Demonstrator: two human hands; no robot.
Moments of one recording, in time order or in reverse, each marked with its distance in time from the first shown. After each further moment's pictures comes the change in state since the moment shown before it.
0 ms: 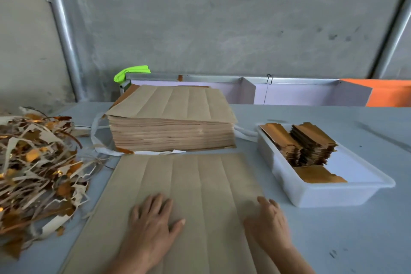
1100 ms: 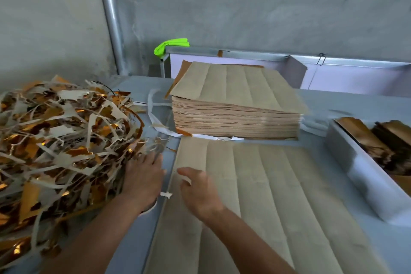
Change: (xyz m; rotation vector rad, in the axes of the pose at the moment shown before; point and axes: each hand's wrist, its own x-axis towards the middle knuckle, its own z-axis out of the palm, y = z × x) left_hand 0.043 -0.183 -0.028 0.128 -0.002 -0.209; right_hand -0.031 -0.250 0.102 0.319 -0.332 -0.501
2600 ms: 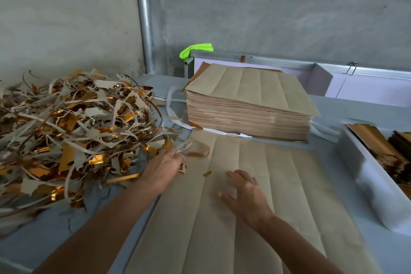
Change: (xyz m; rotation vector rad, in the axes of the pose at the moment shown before) left_hand -0.031 0.030 -0.005 0.008 0.110 0.113; right_hand -0.044 0.093 -0.052 -0.255 -0.004 -0.101
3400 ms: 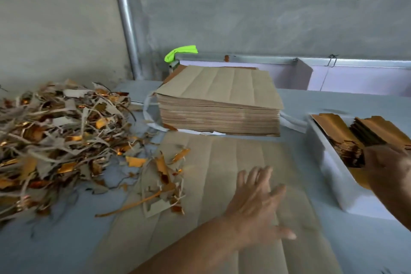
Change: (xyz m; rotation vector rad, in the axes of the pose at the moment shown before) left_hand -0.032 0.250 -0.053 -0.308 0.006 0.498; right_hand -0.069 0.202 -0.206 -0.315 0.687 0.376
